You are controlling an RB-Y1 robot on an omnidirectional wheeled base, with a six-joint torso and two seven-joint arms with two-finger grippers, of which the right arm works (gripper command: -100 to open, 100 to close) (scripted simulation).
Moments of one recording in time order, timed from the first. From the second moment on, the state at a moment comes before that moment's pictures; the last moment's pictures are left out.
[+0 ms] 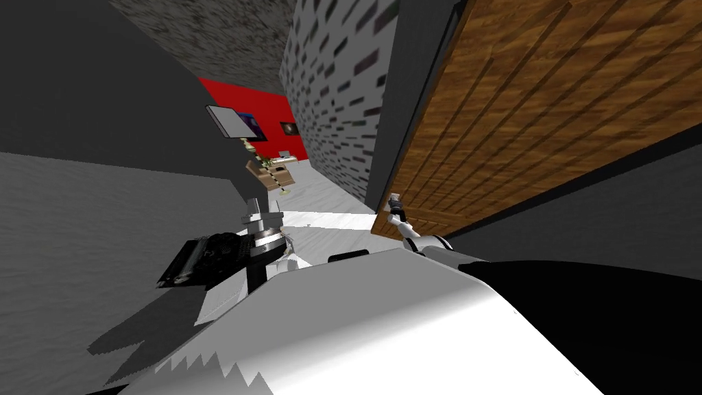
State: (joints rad) arm -0.36 -0.38 -0.15 -0.61 -0.71 -0.53 -1.28
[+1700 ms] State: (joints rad) arm -0.36 -0.39 -0.14 -0.63 -0.71 -0.52 -1.29
